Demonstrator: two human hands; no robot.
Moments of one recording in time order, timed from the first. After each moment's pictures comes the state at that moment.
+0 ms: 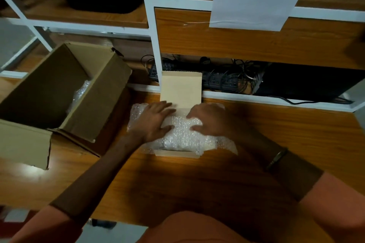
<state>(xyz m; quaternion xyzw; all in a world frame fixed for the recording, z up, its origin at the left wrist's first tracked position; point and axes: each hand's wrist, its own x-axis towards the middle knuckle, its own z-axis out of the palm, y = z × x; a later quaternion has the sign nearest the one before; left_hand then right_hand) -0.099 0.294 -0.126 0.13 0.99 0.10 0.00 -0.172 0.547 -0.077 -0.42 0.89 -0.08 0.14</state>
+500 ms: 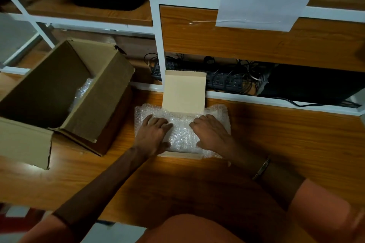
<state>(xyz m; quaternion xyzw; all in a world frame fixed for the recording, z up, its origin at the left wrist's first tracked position) -0.068 0.299 -0.164 0.10 0.99 -0.03 0.03 -0.152 0.533 -0.129 -0.43 0.90 0.09 0.08</state>
